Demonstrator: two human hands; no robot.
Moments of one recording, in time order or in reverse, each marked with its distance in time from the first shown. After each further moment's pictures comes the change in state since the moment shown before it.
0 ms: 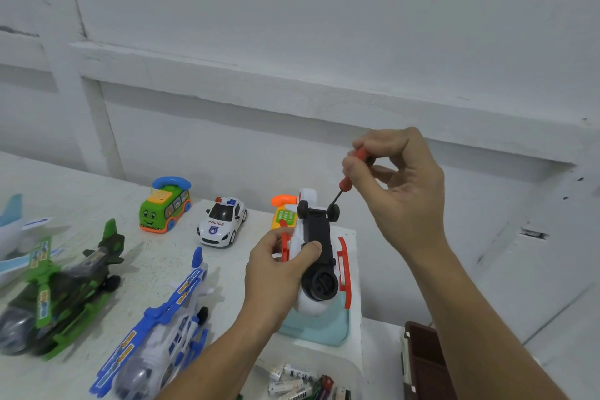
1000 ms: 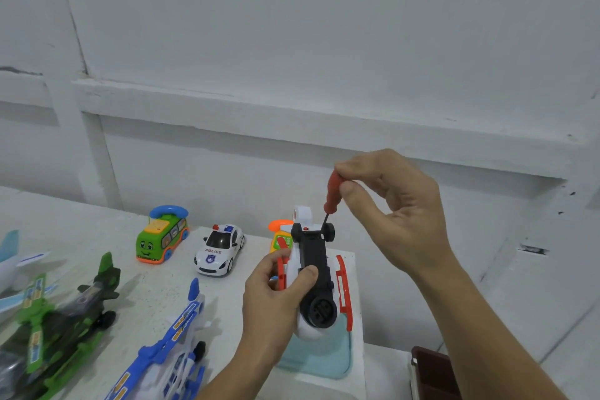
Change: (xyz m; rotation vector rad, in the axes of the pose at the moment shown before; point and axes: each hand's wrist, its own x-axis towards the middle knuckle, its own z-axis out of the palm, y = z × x) left_hand -0.004 0.010 0.004 -0.068 0.001 0.096; right_hand 0.014 -0.009 -0.010 -0.044 -0.133 -0.152
